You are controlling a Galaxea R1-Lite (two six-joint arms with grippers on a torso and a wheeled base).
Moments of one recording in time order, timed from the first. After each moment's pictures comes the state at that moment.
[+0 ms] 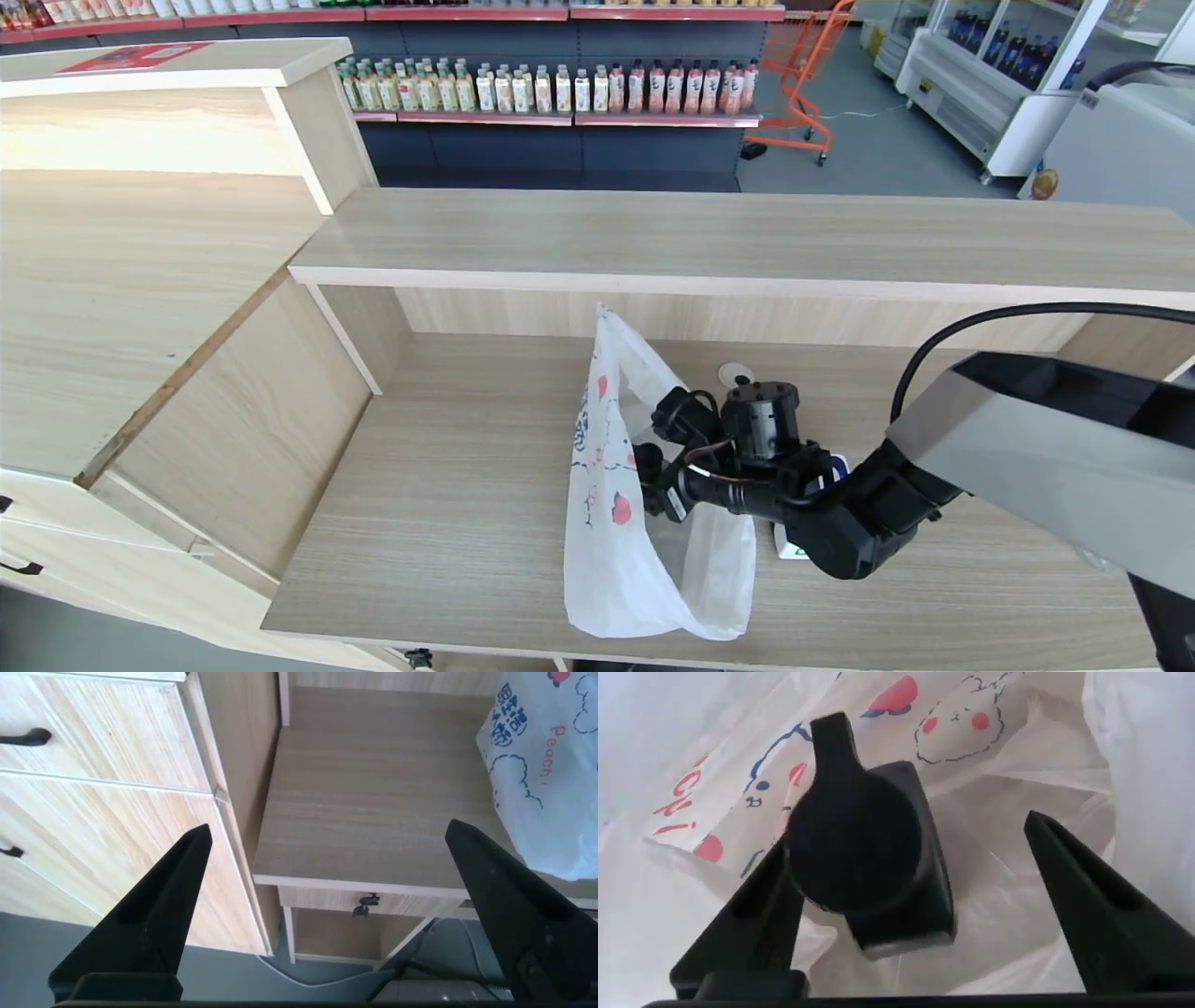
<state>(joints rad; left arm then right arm) 0.00 0.00 0.00 0.00 0.01 0.00 0.55 2.29 -1.02 -0.89 0.22 -0.32</state>
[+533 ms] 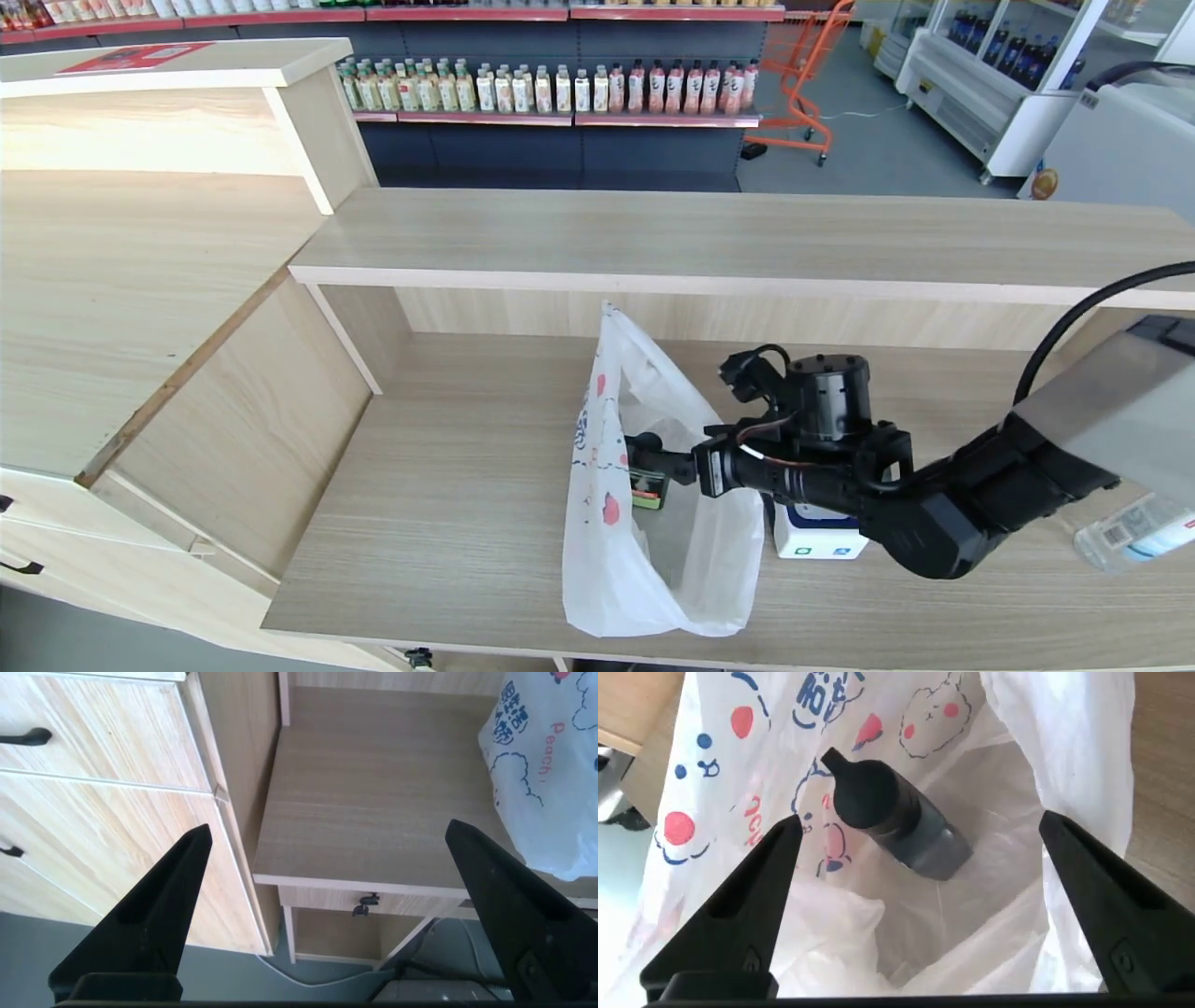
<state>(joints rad) 0.00 0.00 0.00 0.00 0.01 0.00 0.51 2.06 -0.86 -0.83 0.20 0.08</state>
